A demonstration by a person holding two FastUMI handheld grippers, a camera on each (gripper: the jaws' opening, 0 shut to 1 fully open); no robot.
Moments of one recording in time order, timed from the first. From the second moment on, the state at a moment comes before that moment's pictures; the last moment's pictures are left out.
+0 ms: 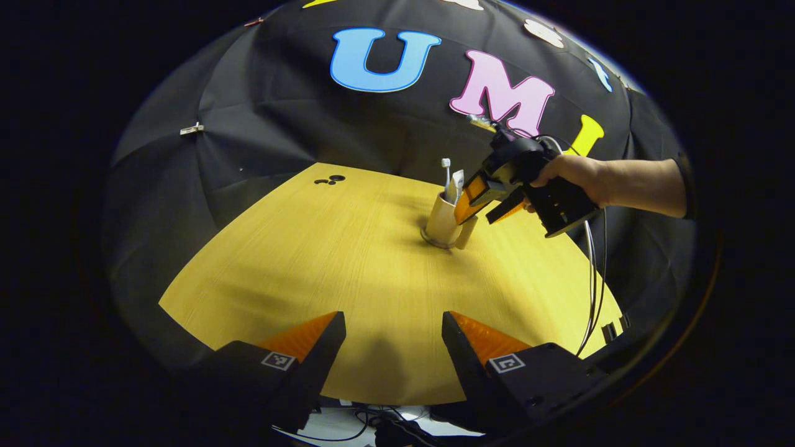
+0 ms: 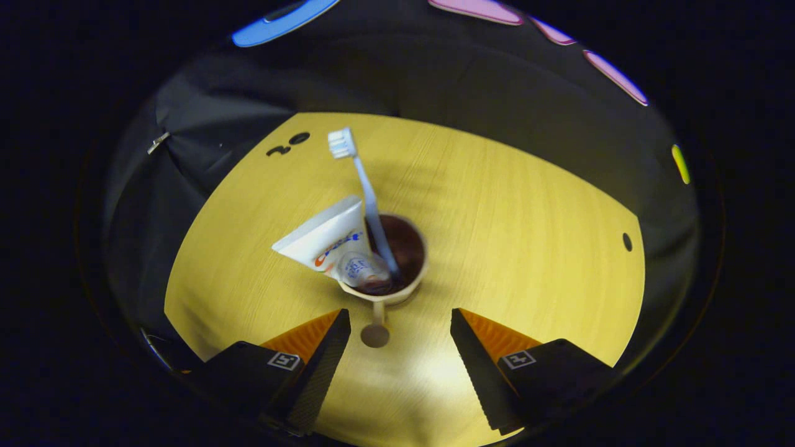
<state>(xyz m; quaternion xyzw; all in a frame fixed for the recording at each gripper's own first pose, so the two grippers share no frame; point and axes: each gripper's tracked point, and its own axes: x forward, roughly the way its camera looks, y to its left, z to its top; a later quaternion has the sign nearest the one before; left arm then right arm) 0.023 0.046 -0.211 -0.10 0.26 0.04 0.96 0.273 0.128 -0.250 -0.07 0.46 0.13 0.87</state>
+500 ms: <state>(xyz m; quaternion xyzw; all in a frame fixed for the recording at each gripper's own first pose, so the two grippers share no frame) 0.077 -0.037 -0.196 -0.06 0.24 -0.04 0.97 0.212 0.050 -0.159 0.05 0.35 0.11 0.93</state>
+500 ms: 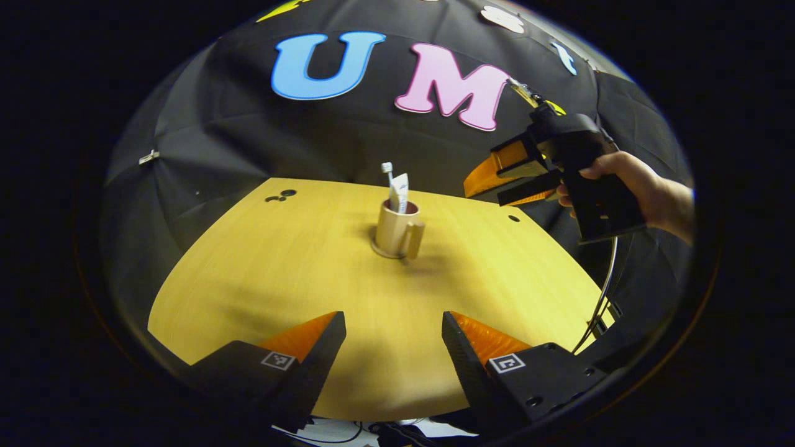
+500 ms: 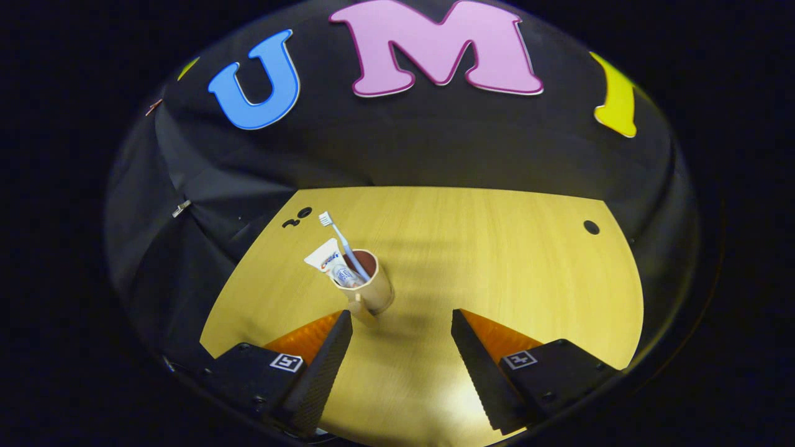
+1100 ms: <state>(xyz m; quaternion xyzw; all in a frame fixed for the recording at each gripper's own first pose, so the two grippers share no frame) 0.128 -0.115 -0.055 -0.03 0.09 -0.03 0.99 0.117 -0.030 -0.110 0.02 0.23 0.10 0.97</state>
